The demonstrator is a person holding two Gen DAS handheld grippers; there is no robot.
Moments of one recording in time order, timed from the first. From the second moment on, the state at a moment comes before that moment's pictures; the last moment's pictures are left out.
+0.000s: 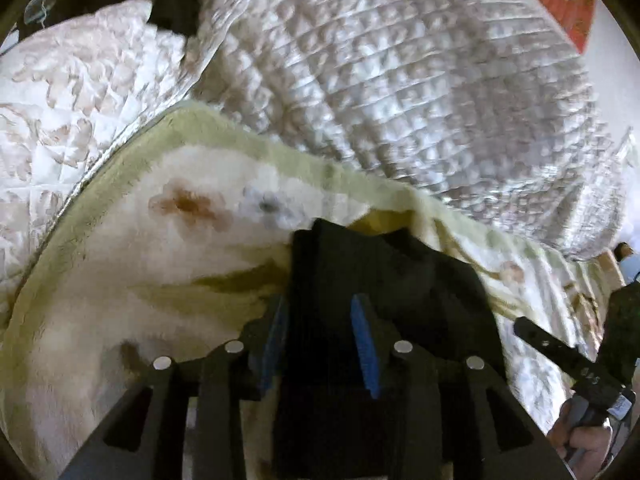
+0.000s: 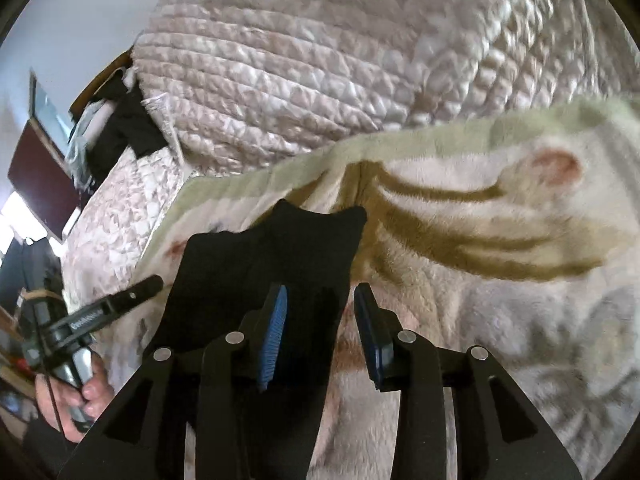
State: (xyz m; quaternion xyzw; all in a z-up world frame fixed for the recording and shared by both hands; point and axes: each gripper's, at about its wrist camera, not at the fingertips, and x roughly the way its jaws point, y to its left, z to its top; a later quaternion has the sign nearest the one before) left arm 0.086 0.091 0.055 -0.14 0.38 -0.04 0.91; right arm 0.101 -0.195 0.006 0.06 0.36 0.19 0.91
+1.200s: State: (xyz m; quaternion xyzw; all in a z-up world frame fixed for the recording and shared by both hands) left arm 0.023 0.030 0.026 0.03 0.38 -0.03 0.93; right arm 0.033 -0.155 -0.027 -0.09 0.36 0.19 0.91
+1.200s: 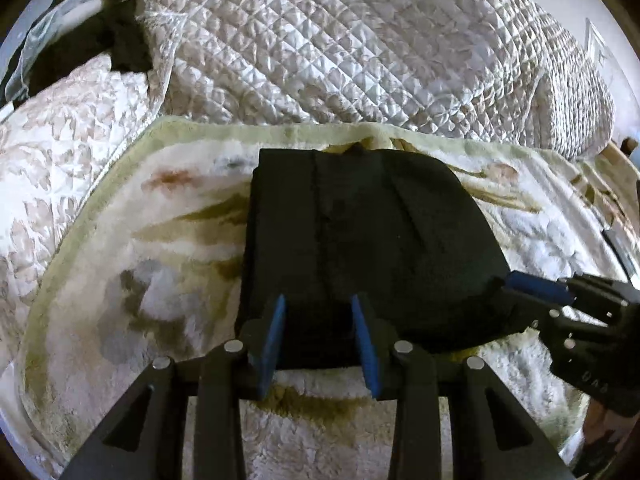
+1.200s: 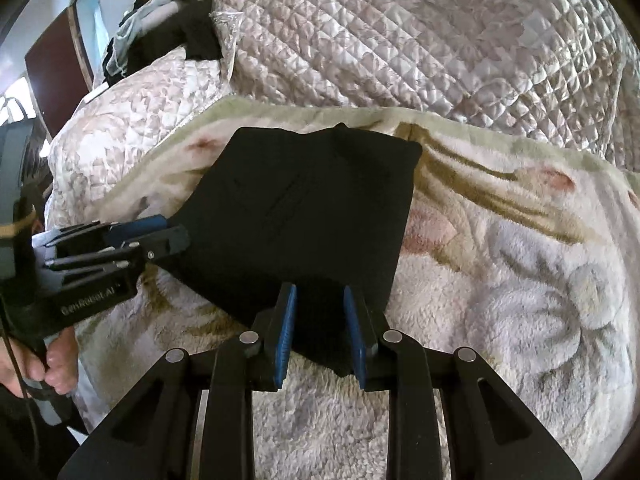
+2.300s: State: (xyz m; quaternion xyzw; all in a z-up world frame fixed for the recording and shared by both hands) left arm -0.013 0.043 0.036 -0.02 0.36 -0.02 0.93; right arm -0.020 -0.165 -0.016 -0.08 0.32 0.19 0.93
